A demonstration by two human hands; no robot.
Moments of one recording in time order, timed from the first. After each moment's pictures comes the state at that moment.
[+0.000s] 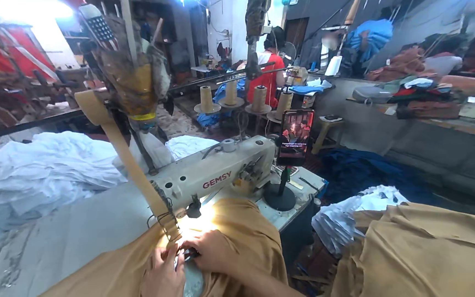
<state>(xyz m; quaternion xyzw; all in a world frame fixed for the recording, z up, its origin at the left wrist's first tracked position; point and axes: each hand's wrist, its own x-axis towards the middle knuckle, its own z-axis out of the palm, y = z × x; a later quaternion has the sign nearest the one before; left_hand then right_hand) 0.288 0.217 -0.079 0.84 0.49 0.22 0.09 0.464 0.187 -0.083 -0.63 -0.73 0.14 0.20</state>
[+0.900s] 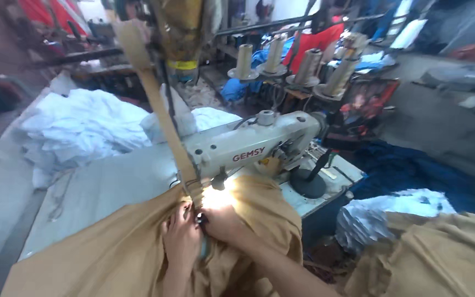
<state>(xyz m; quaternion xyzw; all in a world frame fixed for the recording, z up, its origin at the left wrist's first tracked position) 0.298 0.238 -0.103 0.84 0.49 0.25 -0.01 0.440 0.203 -0.062 -0.70 -0.68 0.19 0.10</state>
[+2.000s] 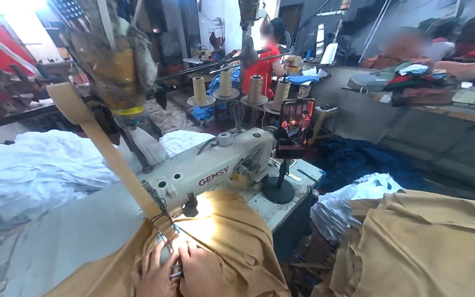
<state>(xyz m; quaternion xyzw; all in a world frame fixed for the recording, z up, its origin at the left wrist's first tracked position) 0.261 0.234 -0.081 0.91 0.38 0.15 0.10 0.386 0.163 -0.064 -0.78 -0.57 0.17 0.19</state>
